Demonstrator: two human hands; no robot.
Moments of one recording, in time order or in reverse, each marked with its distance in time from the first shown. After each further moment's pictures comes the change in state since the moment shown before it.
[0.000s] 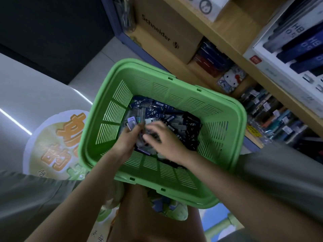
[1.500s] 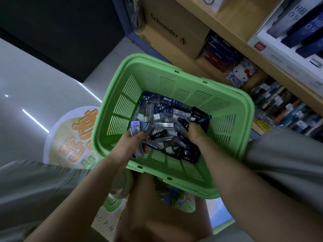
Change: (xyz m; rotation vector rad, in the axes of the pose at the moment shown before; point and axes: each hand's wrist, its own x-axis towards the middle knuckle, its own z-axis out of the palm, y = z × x) left_hand -0.063 0.004 -0.004 0.266 0.109 -0.001; right_hand 0.032 0.129 -0.002 -0.312 0.066 0.544
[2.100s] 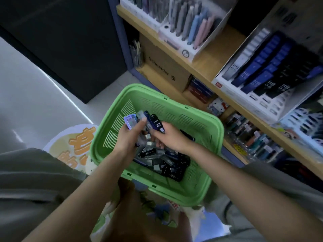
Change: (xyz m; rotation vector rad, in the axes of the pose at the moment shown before) left_hand -0.034 0.048 0.034 -0.306 0.079 0.320; right_hand -0.134 -0.091 -0.104 0.545 -0.126 -0.618
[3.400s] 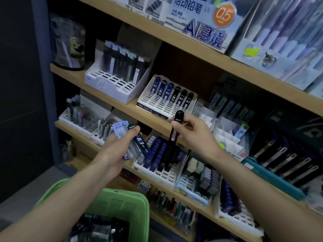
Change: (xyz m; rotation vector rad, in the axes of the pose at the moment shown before) left_hand -0.125 0.202 0.129 -0.157 -0.478 0.319; right_hand -0.212 -0.243 -0.166 -0.466 0.865 -0.316
